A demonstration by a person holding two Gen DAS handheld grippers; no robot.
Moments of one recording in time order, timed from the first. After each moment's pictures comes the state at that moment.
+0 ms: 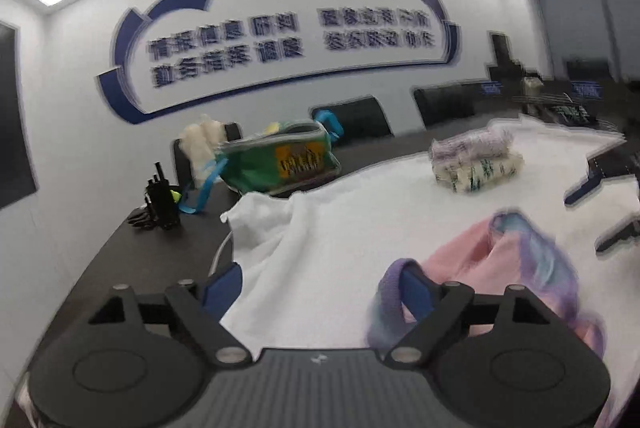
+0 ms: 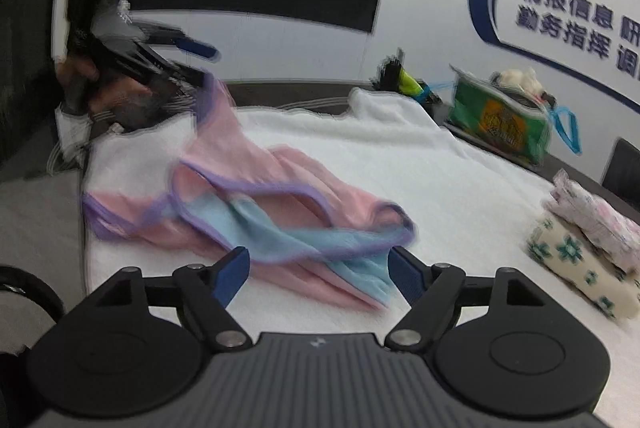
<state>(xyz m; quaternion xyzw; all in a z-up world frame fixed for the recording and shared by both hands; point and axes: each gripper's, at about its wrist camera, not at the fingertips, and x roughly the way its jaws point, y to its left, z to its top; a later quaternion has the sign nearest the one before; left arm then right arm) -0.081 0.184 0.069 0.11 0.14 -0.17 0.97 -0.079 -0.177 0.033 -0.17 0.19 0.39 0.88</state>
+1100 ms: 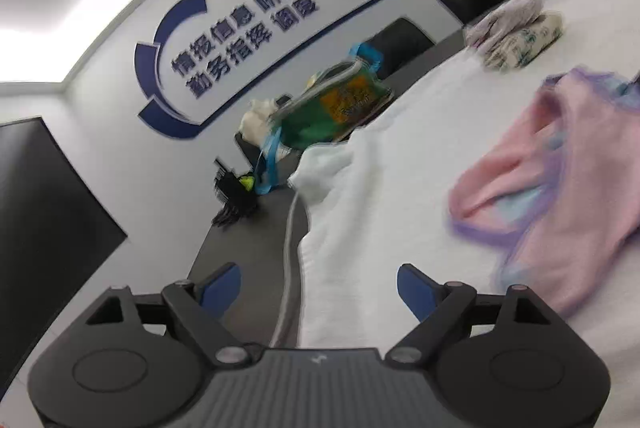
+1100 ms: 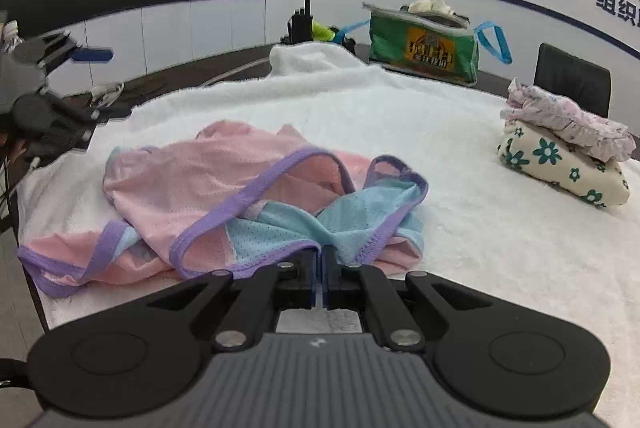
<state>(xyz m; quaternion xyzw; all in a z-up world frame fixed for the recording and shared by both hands) -0.055 0.178 0.029 0.32 0.18 -0.03 0.93 -0.061 -0.141 0.004 -0.09 0.29 0.23 0.92</state>
